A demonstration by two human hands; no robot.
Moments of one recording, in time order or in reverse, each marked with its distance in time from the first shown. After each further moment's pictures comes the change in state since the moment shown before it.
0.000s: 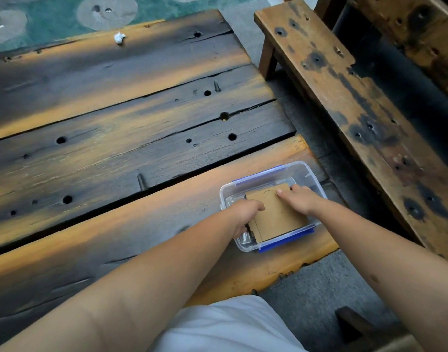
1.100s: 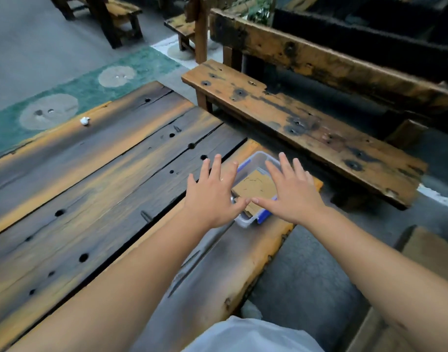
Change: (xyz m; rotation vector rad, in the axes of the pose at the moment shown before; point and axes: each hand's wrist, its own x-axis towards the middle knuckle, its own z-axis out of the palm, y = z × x) left_hand -0.153 -0.019 -0.085 1.550 0.518 1.222; right_hand -0.248 -0.048 0.060 -0.280 0.741 -0.115
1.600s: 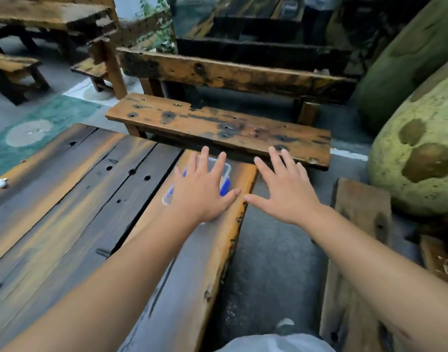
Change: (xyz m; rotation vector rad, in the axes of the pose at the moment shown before) left_hand -0.032 0.096 -0.046 0.025 0.087 0.342; right_hand -0.153 0.038 -0.040 0.017 0.193 0.287
